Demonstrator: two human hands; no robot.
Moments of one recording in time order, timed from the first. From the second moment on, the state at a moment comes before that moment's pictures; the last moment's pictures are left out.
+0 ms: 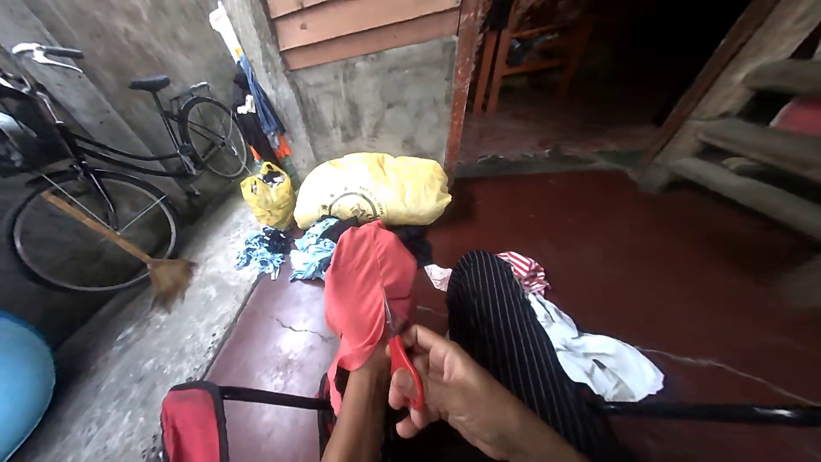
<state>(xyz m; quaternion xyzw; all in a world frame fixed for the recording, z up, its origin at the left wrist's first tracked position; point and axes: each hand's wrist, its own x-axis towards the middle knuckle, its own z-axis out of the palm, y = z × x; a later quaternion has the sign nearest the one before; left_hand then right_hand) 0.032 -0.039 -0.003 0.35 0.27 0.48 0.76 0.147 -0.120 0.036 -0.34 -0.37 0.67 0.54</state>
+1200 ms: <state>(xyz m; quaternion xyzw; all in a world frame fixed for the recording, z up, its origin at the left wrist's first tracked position) 0.042 -0.041 -0.027 0.33 0.04 0.52 0.79 0.154 -0.126 0.035 -0.34 -0.35 0.68 0.55</state>
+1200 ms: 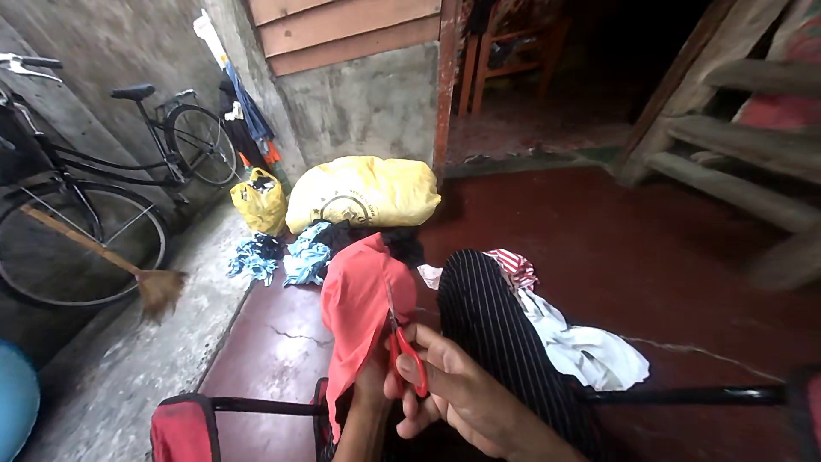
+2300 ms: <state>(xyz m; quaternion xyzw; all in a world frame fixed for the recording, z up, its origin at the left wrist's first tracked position) 0.042 -0.019 -0.017 0.57 0.53 0.43 0.45 0.134 -0.113 0.017 -0.41 -0.37 0.66 0.52</state>
